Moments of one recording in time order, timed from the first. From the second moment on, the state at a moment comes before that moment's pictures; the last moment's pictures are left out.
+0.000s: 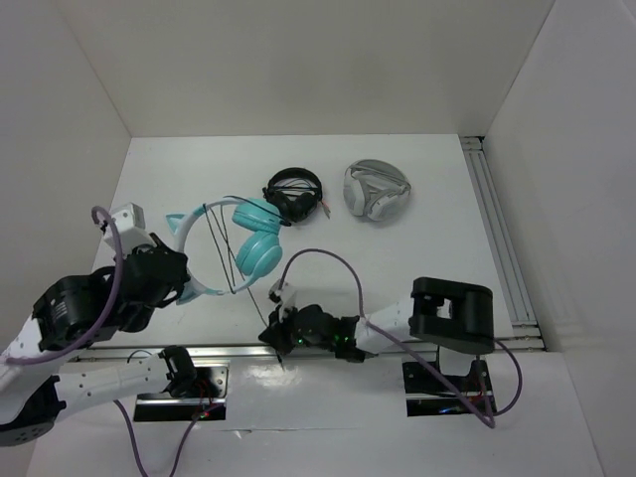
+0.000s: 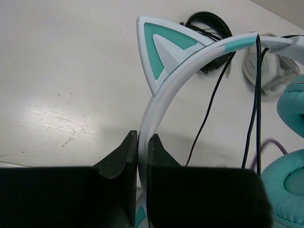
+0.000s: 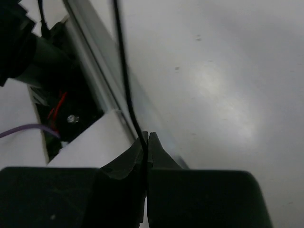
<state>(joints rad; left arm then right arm) -0.99 0.73 1.33 -1.37 -0.88 -1.07 1.29 1.77 0.58 0.85 0.06 0.53</state>
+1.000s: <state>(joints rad) -1.00 1.07 1.04 -1.00 -0.56 -0.52 1.73 1.23 1.09 -0.51 1.02 0.24</state>
